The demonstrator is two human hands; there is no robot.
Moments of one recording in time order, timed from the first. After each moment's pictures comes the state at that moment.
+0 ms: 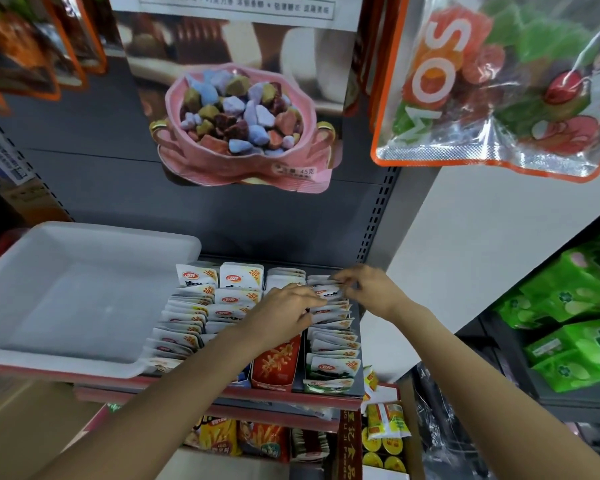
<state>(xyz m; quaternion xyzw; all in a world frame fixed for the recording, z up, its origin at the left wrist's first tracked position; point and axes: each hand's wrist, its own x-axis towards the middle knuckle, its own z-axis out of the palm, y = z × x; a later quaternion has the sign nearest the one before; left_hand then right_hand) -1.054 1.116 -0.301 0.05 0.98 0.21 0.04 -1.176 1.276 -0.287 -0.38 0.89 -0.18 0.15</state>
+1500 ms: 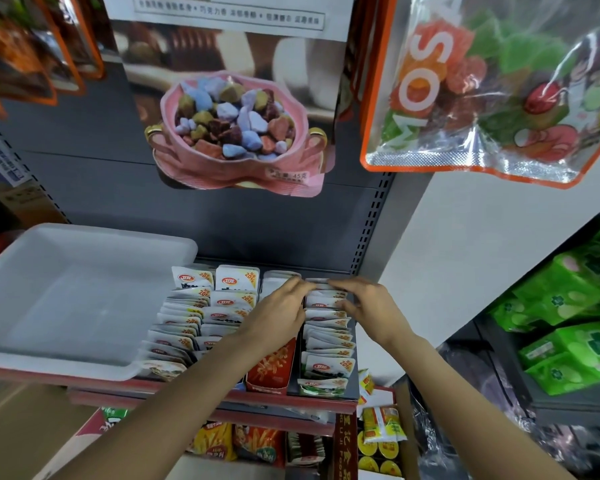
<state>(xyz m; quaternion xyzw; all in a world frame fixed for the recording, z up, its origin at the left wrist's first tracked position) -1.051 1.125 -0.300 -0.02 0.97 0.26 -0.02 -1.147 1.292 -0.296 -0.37 0.90 -0.24 0.08</state>
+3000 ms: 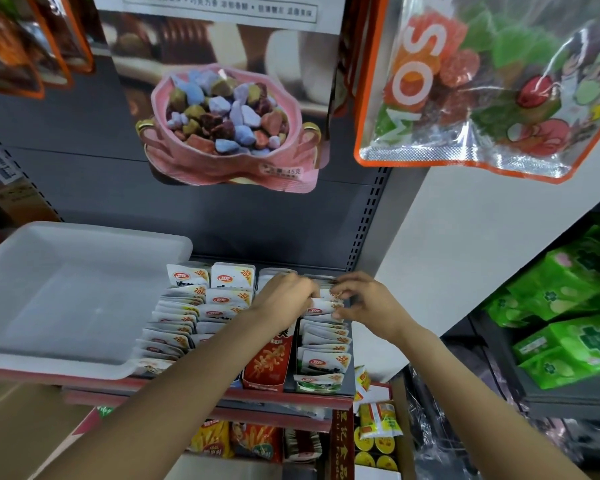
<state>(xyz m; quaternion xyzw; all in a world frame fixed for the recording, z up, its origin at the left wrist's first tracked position) -1.082 1.133 -0.286 -0.02 0.99 0.16 0.06 -1.156 1.300 -0.298 -0.34 0.87 -0.32 0.17</state>
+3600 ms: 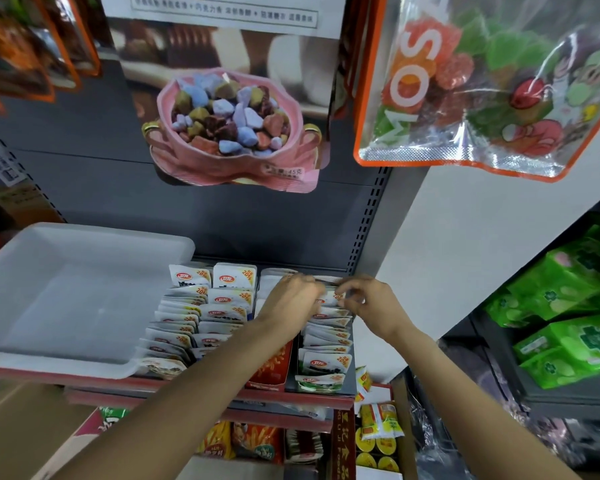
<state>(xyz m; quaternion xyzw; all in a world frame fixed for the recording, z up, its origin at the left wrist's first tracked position) -1.079 1.147 -0.287 -0.02 0.99 0.15 0.03 -1.152 1.299 -0.298 -0.30 0.89 -0.32 0.12</state>
